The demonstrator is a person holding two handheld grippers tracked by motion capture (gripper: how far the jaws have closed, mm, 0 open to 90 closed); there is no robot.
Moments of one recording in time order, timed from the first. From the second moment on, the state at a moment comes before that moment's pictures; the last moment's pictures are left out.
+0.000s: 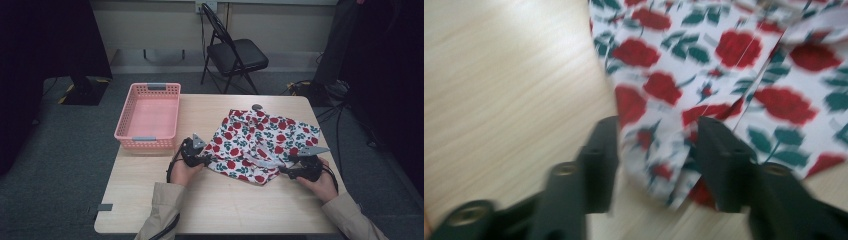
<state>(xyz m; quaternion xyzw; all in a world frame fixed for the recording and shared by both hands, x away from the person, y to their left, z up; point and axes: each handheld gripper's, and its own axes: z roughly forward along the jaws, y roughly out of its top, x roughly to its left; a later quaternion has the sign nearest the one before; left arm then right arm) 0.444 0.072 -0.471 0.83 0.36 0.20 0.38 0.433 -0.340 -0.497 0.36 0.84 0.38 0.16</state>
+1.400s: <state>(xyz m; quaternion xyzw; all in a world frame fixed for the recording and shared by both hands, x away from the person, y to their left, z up) 0.477 -0.002 -0.467 0.83 0.32 0.14 0.43 0.433 -0.341 -0.497 0.36 0.84 0.38 0.16</state>
